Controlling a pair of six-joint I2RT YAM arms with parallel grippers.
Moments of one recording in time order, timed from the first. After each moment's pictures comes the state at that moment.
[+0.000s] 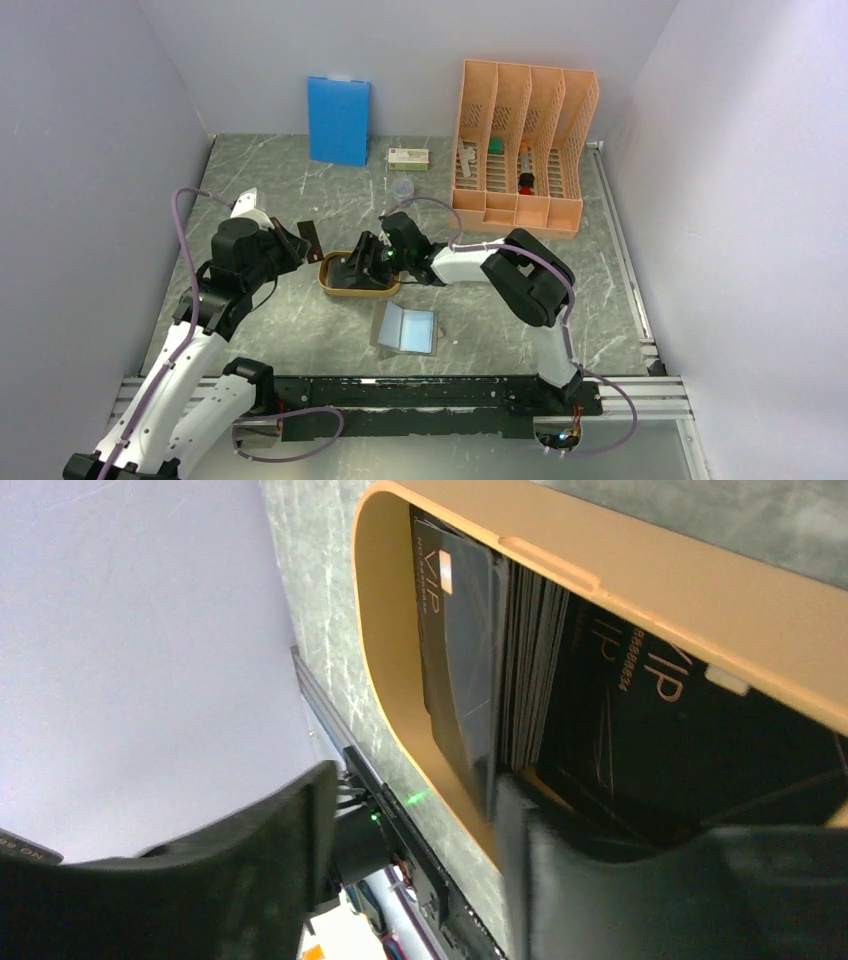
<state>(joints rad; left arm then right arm) -0.30 0.72 0.73 -0.45 -0.02 -0.61 0.86 2.04 1.12 0.36 -0.46 1.19</state>
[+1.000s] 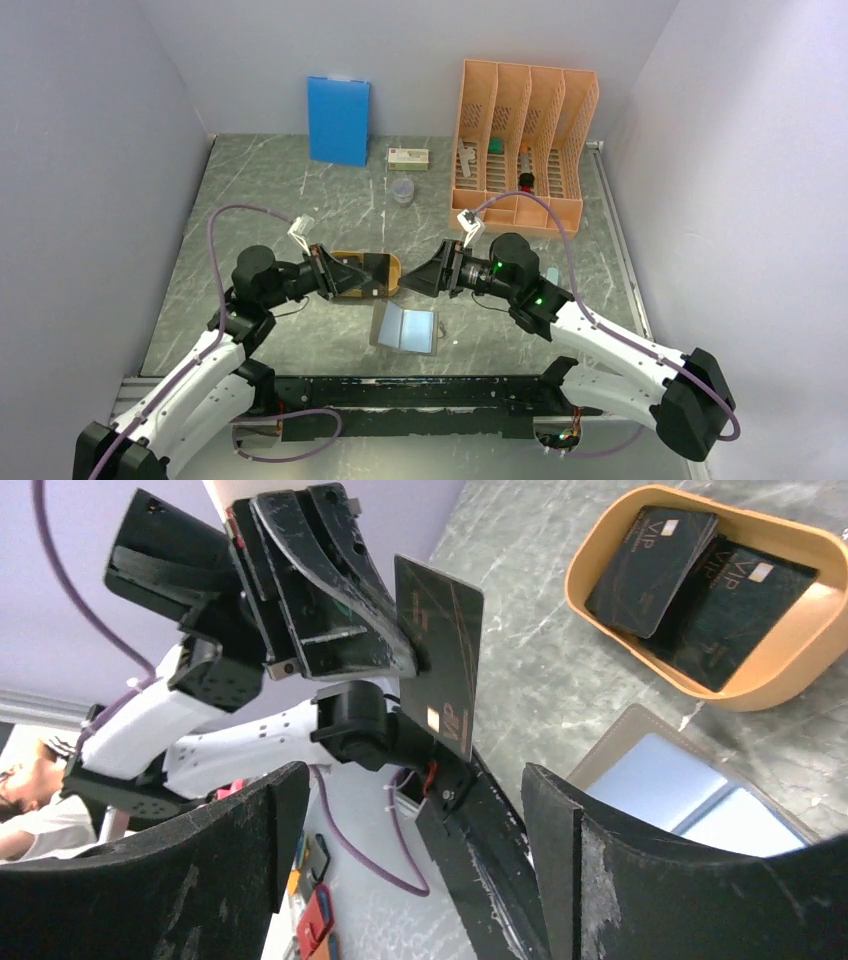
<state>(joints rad) -0.38 0.70 0.39 0.17 0.64 -0.85 0.77 1.00 0.59 0.22 -0.41 0.89</state>
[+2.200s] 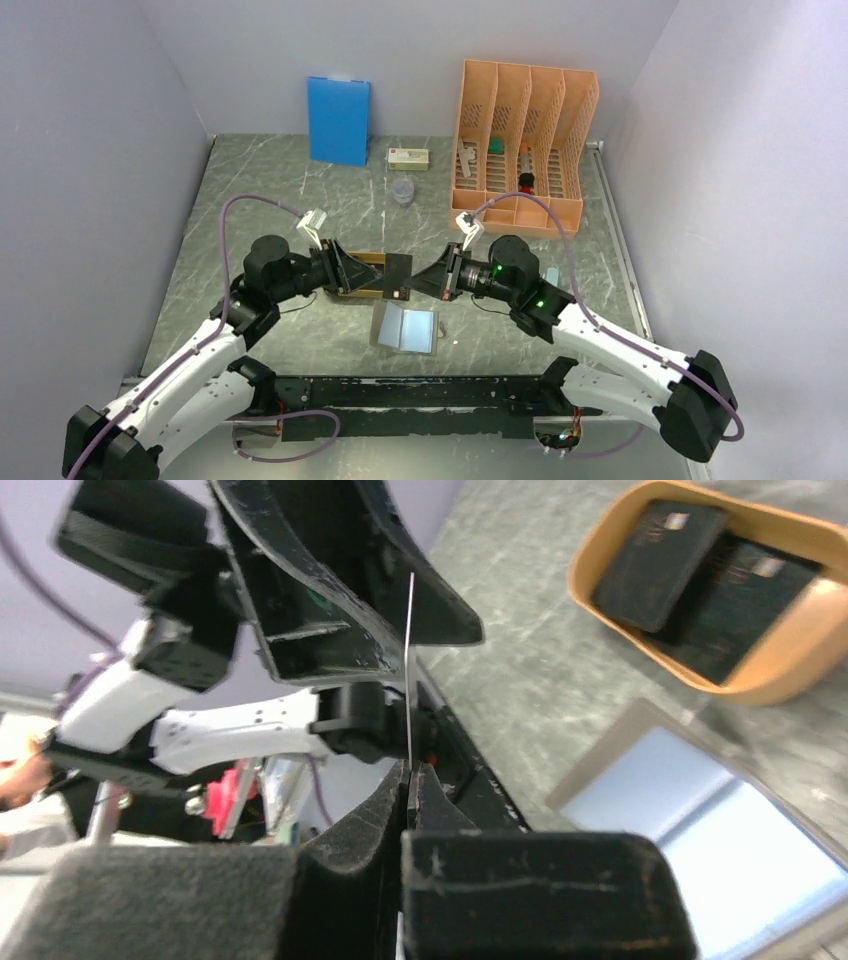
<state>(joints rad) -0.51 0.78 0.45 0.17 0.56 -0.88 0.80 0.99 0.57 0.29 -0.44 0.92</state>
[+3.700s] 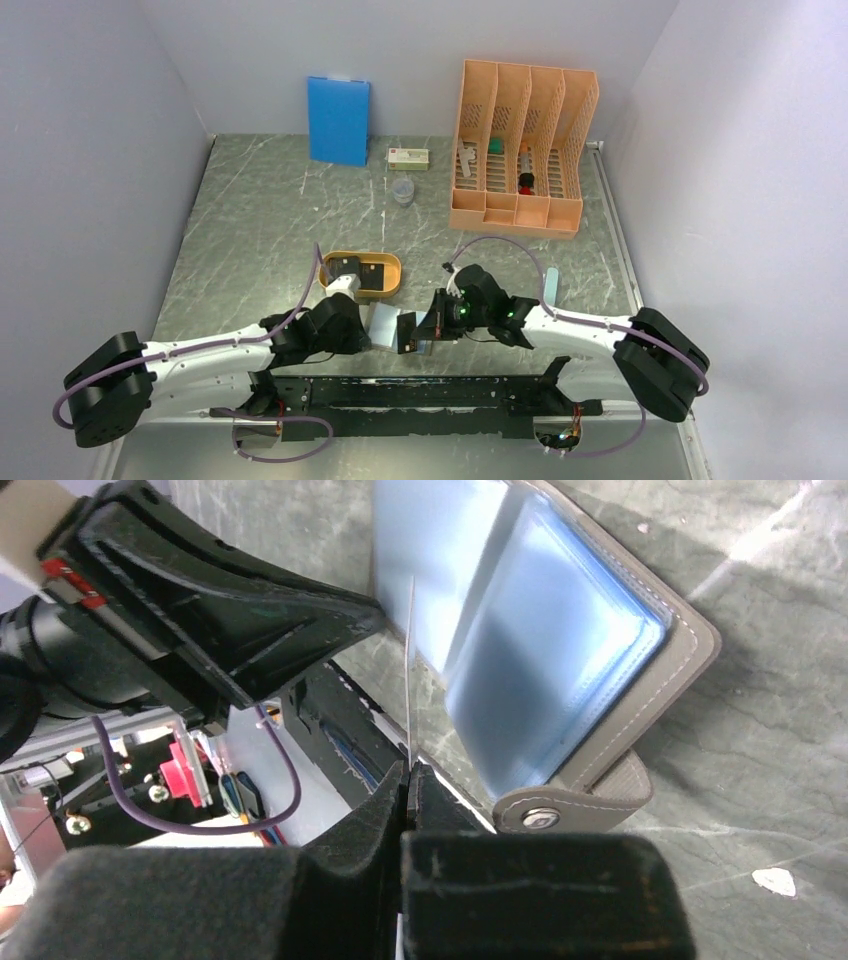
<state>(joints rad) -1.02 1.00 0.31 -0.17 -0.16 -0.94 0.88 1.21 0.42 0.13 -0.36 0.99</state>
